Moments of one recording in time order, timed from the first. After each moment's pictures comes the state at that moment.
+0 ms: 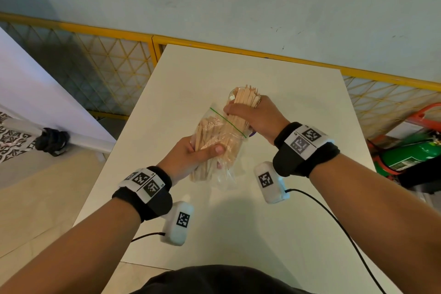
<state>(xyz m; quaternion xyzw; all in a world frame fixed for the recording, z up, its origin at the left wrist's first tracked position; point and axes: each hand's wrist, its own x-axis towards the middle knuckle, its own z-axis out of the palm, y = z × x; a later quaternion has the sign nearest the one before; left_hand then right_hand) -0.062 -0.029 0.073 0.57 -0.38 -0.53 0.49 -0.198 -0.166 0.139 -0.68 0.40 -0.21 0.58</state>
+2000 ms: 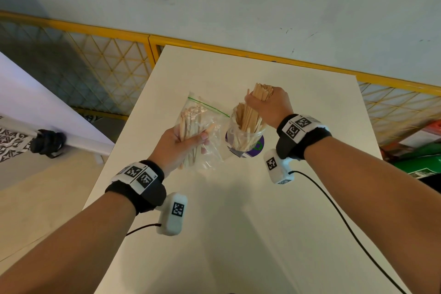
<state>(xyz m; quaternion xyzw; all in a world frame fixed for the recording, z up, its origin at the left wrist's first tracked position) -0.001 -0.108 0.049 0.64 -0.33 -0.45 0.53 -0.166 -0.297 0.089 -0.76 0.49 -0.22 0.37</state>
